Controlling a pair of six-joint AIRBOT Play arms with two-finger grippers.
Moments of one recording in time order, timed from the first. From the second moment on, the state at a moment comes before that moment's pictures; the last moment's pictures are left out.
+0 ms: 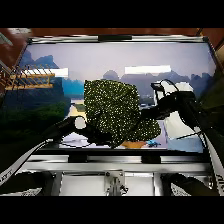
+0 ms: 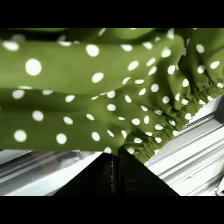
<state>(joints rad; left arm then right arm) -0.70 -1.42 0.86 0.83 -0.88 -1.71 0.23 -1.23 0.99 1.76 -1.11 -1.54</state>
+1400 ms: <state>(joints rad) -0.38 -1.26 1.76 0.81 -0.93 -1.47 0.23 -1.08 1.54 1.71 -0.73 -1.82</state>
